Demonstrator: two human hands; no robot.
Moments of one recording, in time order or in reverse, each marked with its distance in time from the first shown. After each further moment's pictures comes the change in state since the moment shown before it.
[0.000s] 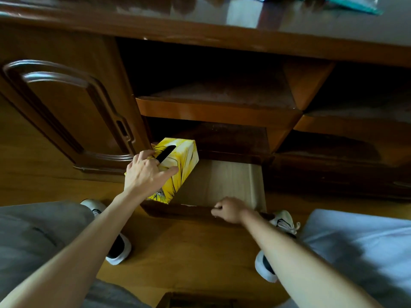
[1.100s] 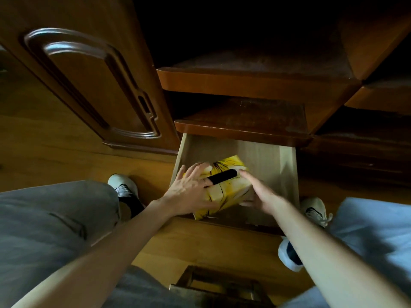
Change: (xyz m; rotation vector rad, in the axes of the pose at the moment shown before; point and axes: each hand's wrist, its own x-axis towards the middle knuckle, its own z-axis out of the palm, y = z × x) left_hand -0.046 -0.008 0.068 0.207 -0.365 0.437; right_hand 0.019 0.008 0.015 1.245 -0.022 0.358
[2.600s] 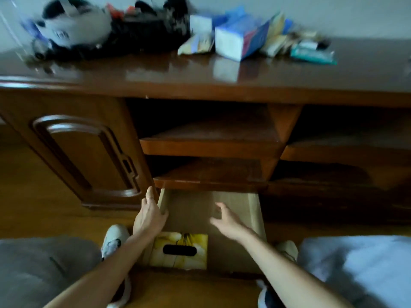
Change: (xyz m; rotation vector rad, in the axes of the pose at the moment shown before) left_hand 0.009 -0.010 -0.048 -0.442 0.357 -0.584; right_hand -0.058 -0.044 0.012 -0.728 0.131 -0.435
